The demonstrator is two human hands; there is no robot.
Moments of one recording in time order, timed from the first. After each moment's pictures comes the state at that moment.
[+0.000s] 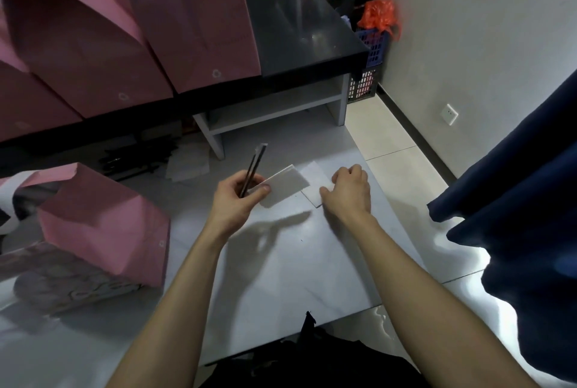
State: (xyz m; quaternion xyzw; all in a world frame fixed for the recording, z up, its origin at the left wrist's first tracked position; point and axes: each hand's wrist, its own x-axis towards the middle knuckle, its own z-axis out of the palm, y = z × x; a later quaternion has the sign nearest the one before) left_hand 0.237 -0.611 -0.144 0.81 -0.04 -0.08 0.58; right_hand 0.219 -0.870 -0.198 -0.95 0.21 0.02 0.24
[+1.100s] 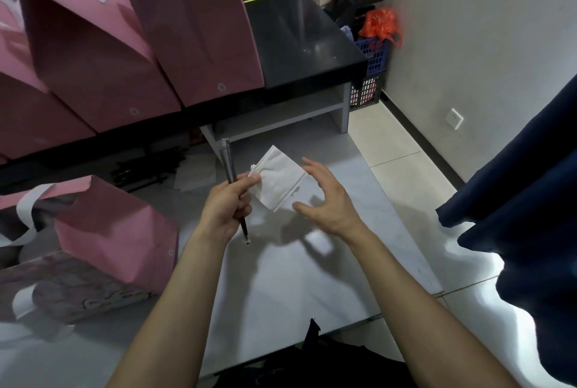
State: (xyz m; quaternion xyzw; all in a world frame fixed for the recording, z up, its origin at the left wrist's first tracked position) left_hand 0.255 -0.612 -0.120 0.62 0.16 -0.17 0.75; right_hand 0.191 -0.838 -0.157 -0.83 -0.03 -0.08 0.56
